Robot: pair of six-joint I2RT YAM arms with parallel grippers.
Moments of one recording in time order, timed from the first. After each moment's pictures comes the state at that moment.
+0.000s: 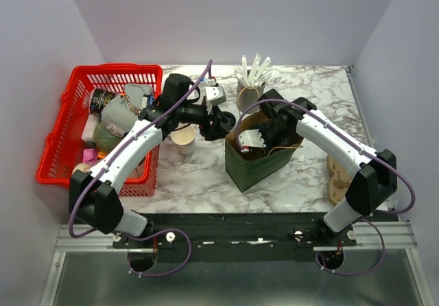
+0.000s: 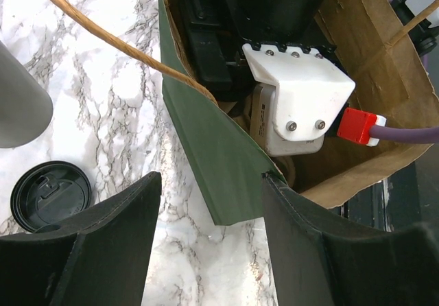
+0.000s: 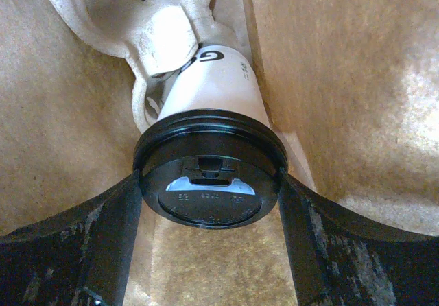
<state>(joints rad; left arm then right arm) -0.46 1.43 1.26 -0.39 0.94 0.31 0.60 1.60 1.42 -1.16 -0.12 -1.32</state>
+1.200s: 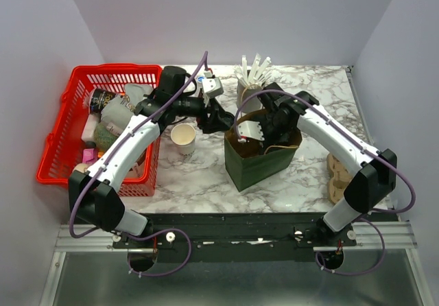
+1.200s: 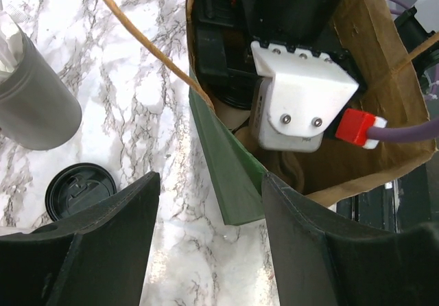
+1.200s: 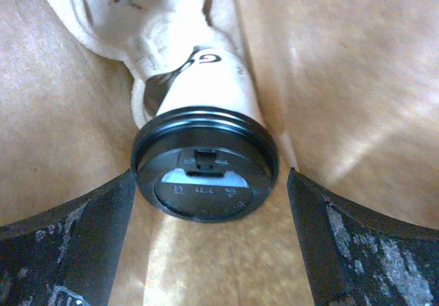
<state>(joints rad) -0.43 1.44 1.35 -0.45 0.93 0.33 0.60 1.61 1.50 -1.21 -0.14 -1.19</state>
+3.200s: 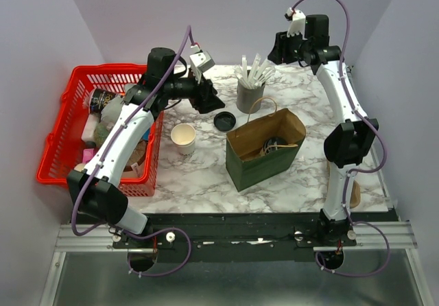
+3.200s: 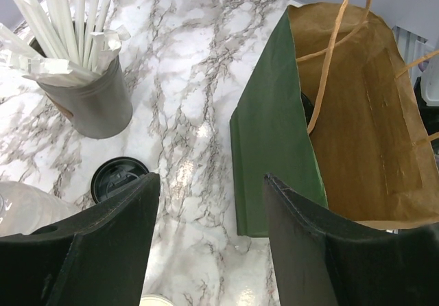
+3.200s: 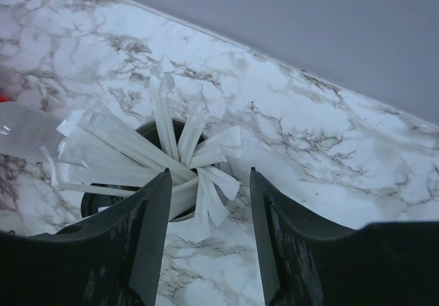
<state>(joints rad) -0.35 1.49 1.55 -0.49 0.85 0.15 0.16 2.11 2.26 -0.62 -0.37 -0.05</state>
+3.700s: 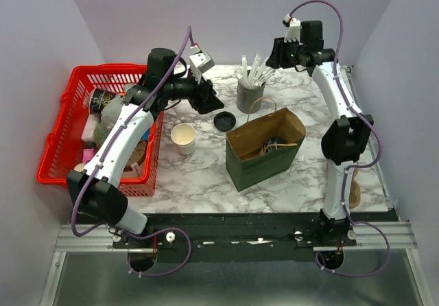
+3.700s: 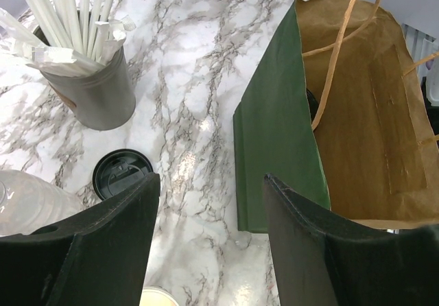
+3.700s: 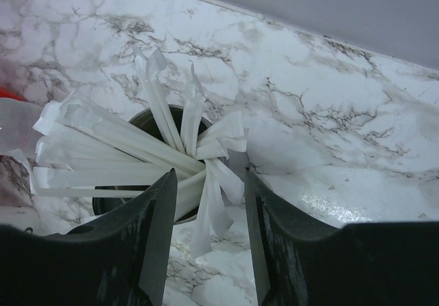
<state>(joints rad) -0.35 1.49 1.55 -0.51 0.82 0.15 0.16 2.17 2.24 -0.62 -0.39 0.03</state>
